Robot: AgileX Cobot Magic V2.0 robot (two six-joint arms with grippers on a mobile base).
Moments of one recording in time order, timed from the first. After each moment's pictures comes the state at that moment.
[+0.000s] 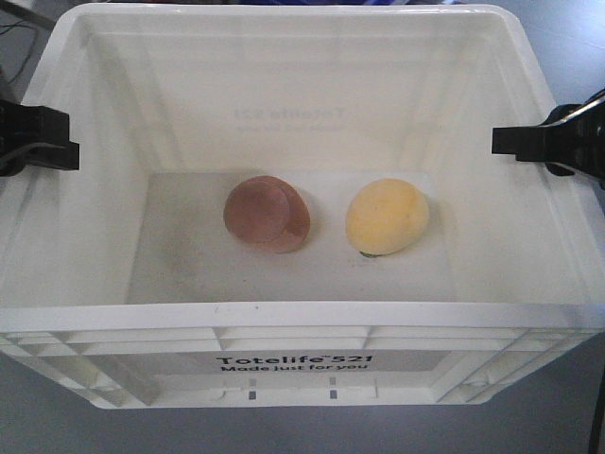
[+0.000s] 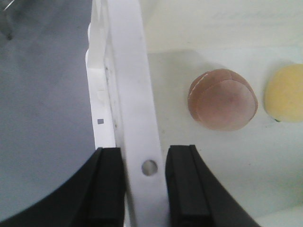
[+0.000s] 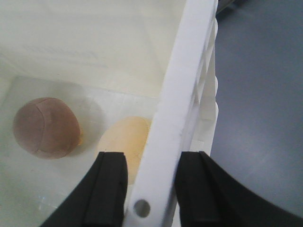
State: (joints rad) left arm -0.34 1.08 -1.21 -0.11 1.07 -0.30; right arm 0.14 1.03 -1.03 0.40 0.81 -0.25
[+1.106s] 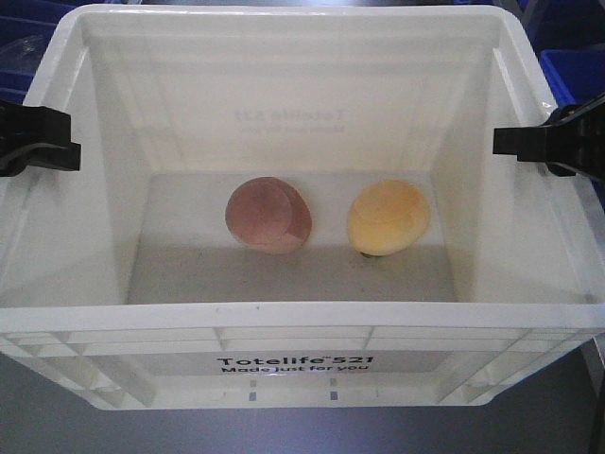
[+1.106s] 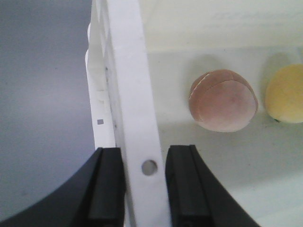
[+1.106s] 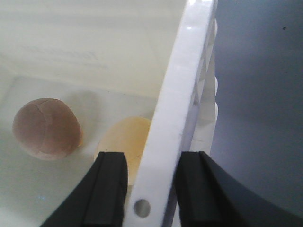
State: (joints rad) left arm -0.34 1.08 -1.21 -0.11 1.07 -0.30; right arm 0.14 1.03 -1.03 0.40 0.82 -0.25
